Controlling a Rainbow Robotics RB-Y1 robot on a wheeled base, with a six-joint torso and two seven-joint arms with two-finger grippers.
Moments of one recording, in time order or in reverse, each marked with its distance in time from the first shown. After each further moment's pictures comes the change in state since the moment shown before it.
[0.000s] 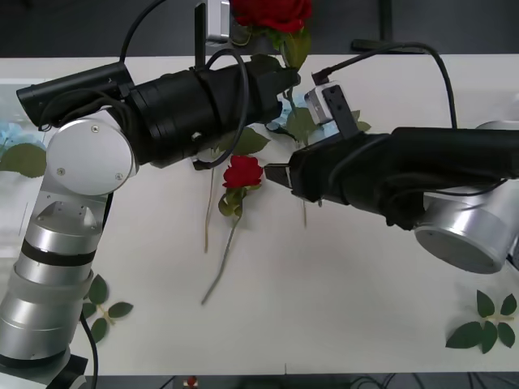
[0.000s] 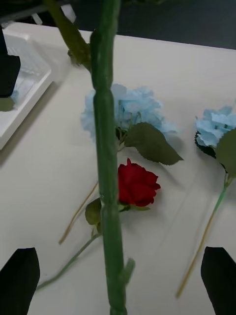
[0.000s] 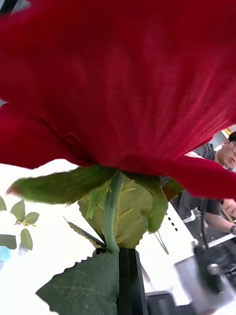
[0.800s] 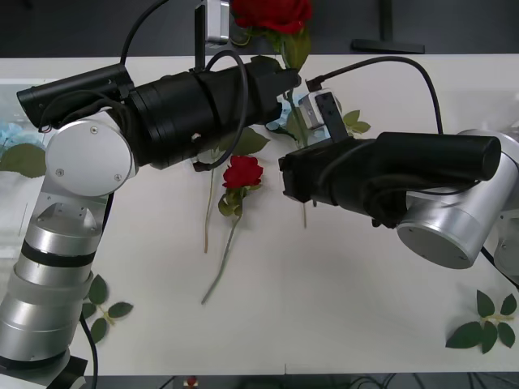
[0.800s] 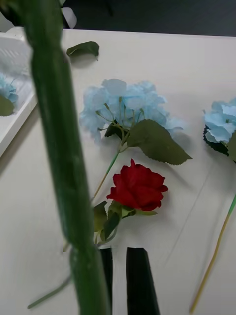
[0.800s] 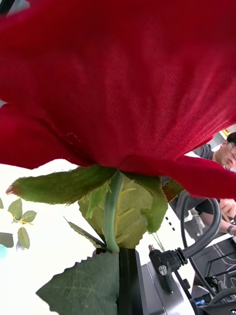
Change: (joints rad) right arm 0.000 0.031 0.027 0.075 0.003 -0.064 0.000; left arm 0.005 0.000 0.000 0.000 0.012 -0.001 0.000
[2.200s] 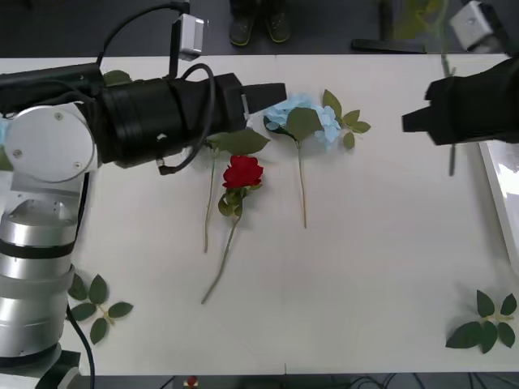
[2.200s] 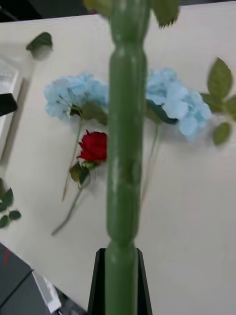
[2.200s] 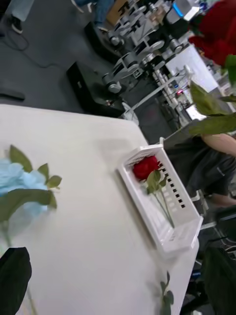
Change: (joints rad) right arm -0.010 -0.280 -0.605 -0.053 -0.716 0.477 0.000; left arm 0.004 0.000 0.143 0.022 0.023 0.232 0.003
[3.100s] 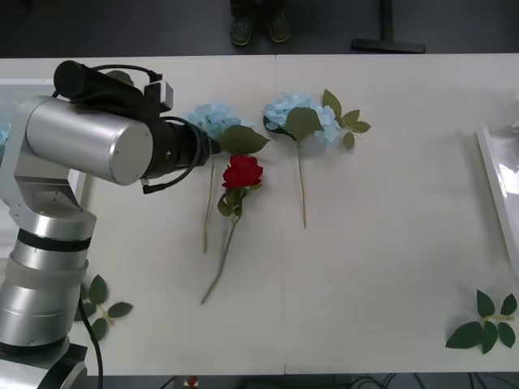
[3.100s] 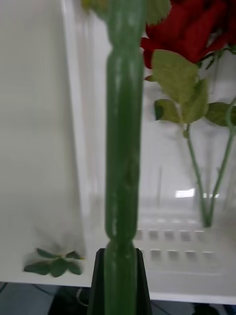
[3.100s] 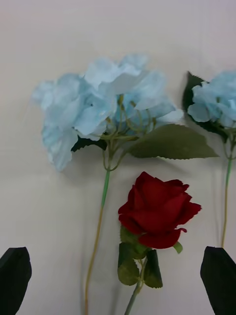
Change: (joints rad) right arm -0.177 -0.217 0.080 1.279 0.150 0.112 0.885; left arm -0.045 0.001 -0.094 0.050 -0.825 0.396 0.476
